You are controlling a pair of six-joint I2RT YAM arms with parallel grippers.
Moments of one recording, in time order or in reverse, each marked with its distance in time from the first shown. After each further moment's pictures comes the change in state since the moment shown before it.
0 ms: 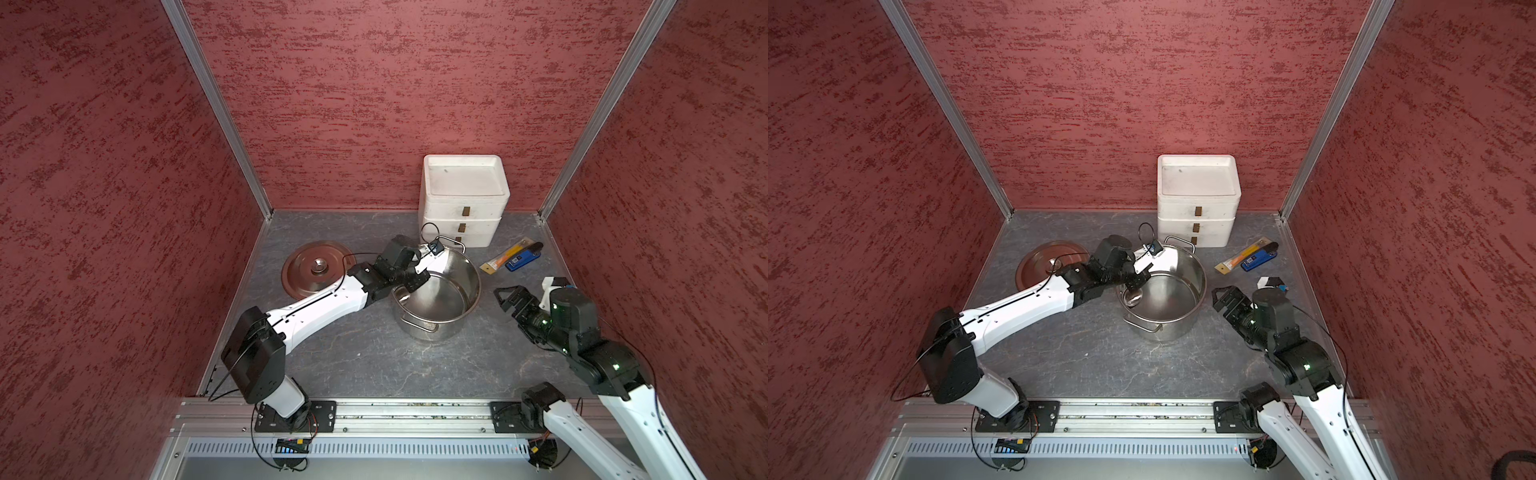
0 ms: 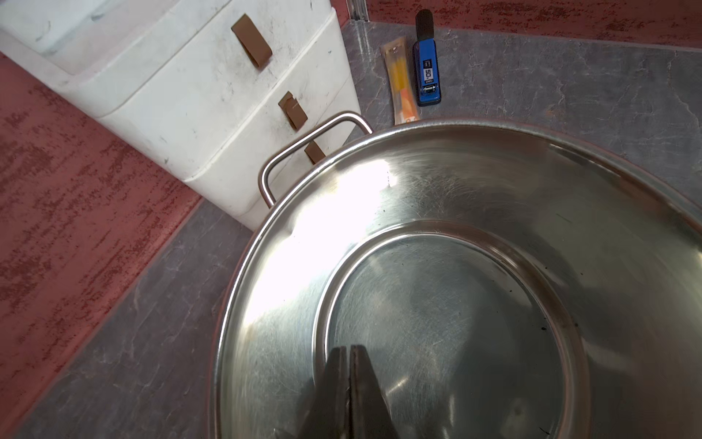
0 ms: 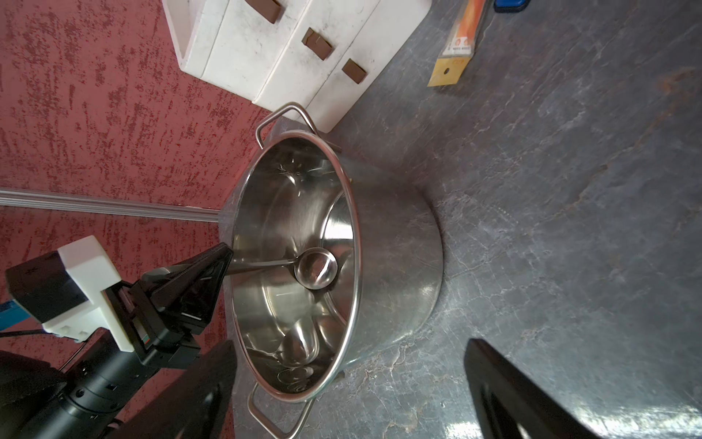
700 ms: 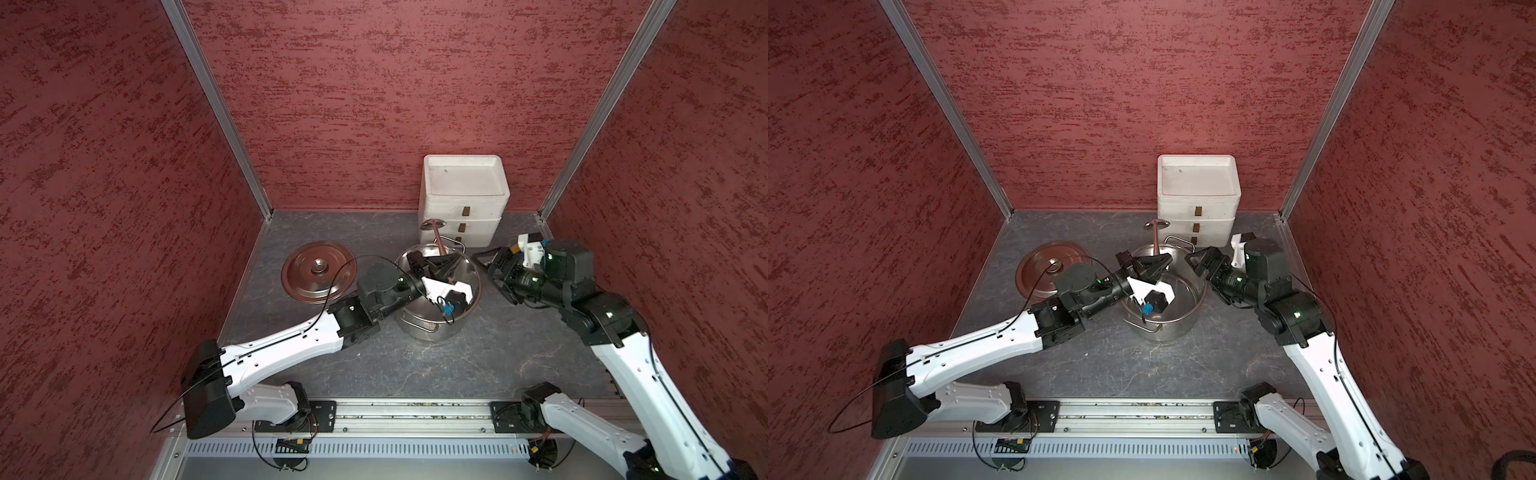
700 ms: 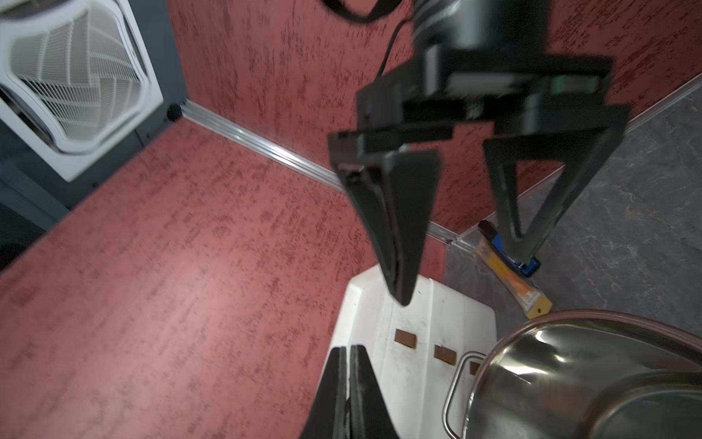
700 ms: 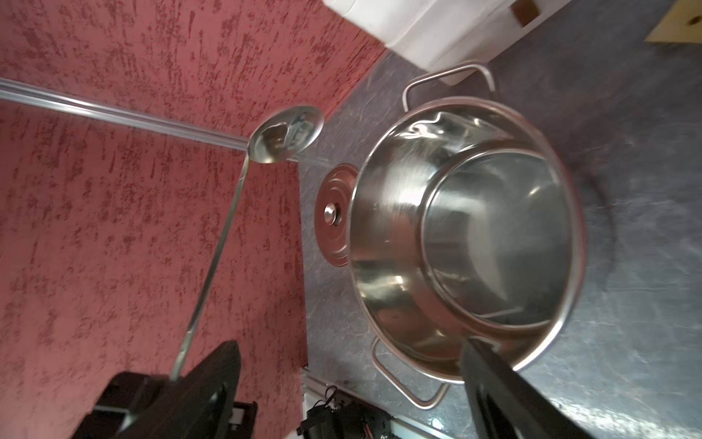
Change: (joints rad) left arm -0.254 -0.296 -0.246 0.664 -0.006 0.845; right arm 0.000 0.369 0.375 0.091 -0.346 -0.030
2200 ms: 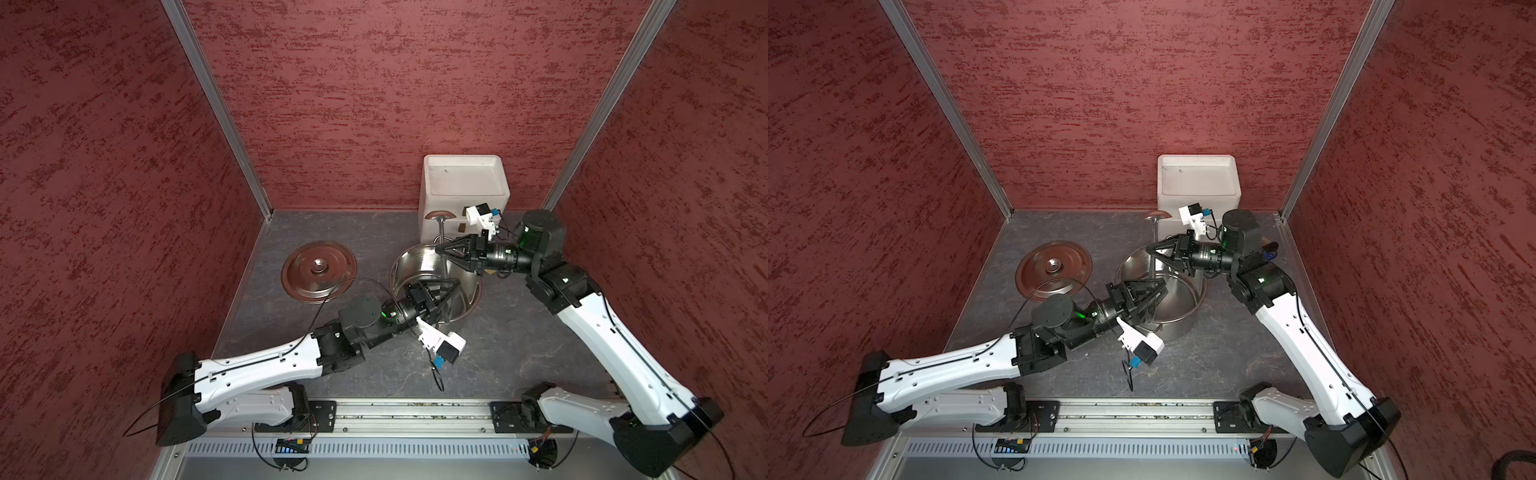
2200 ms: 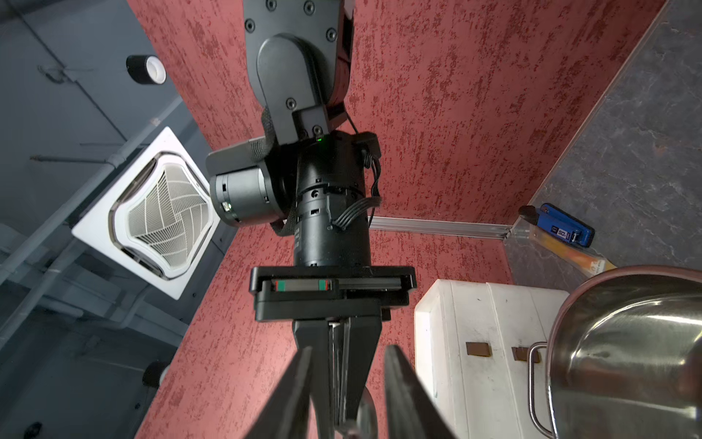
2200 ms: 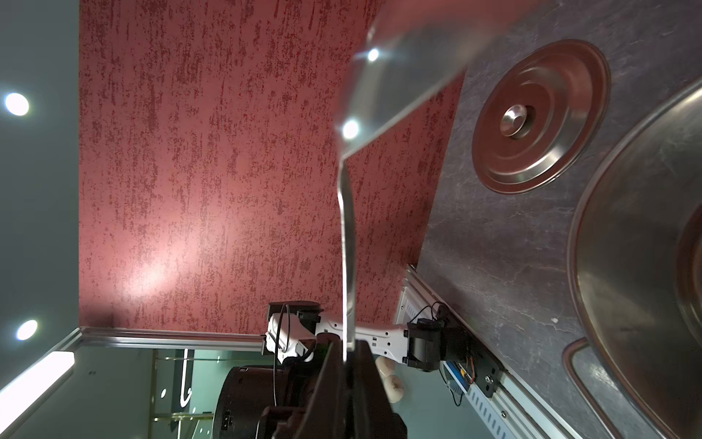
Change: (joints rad) left arm -0.135 -0.157 -0.141 0.040 -0.054 0.335; right arm 0.066 0.188 0.040 0.448 -0.492 0.114
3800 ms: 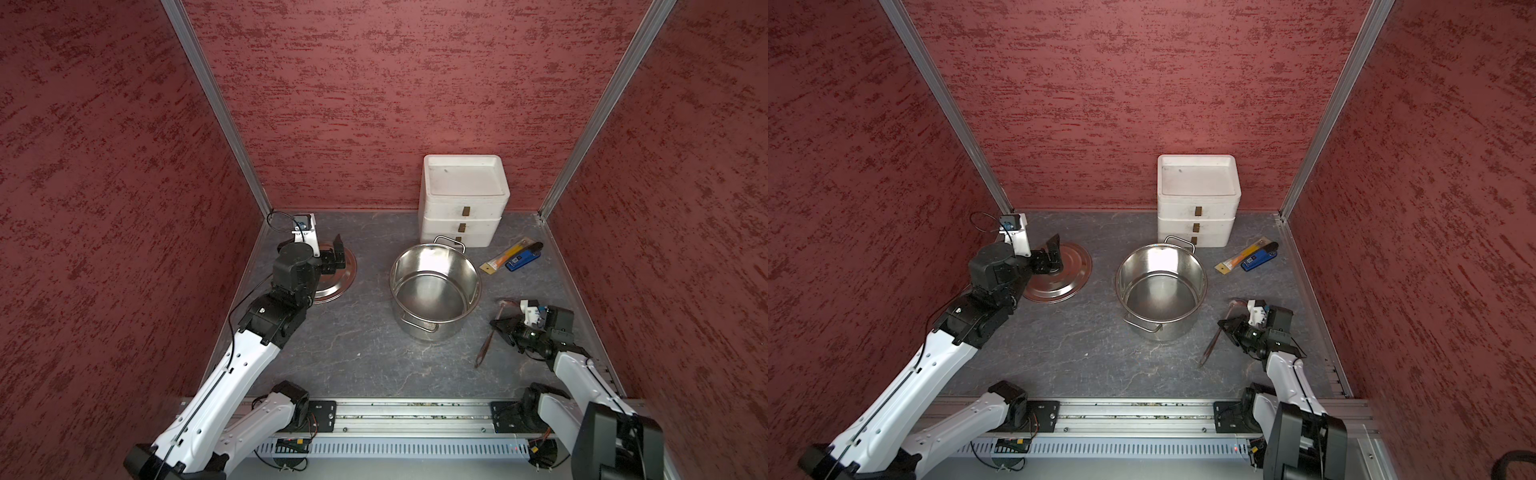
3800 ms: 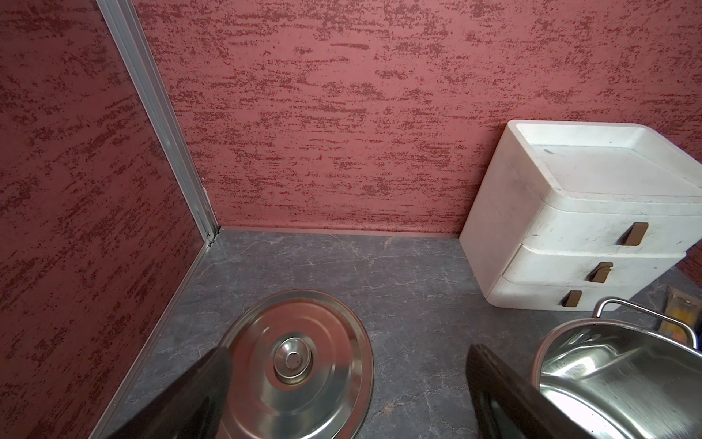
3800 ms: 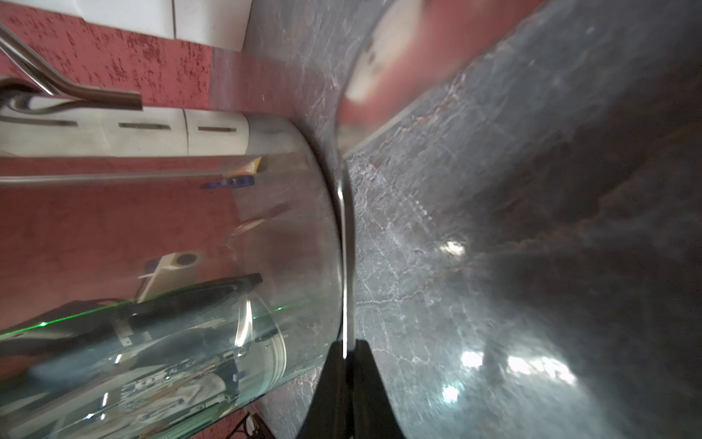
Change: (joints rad) left arm 0.768 -0.213 0.132 -0.793 -0.332 -1.687; right arm -0.712 -0.164 -1.054 0.173 0.035 -0.510
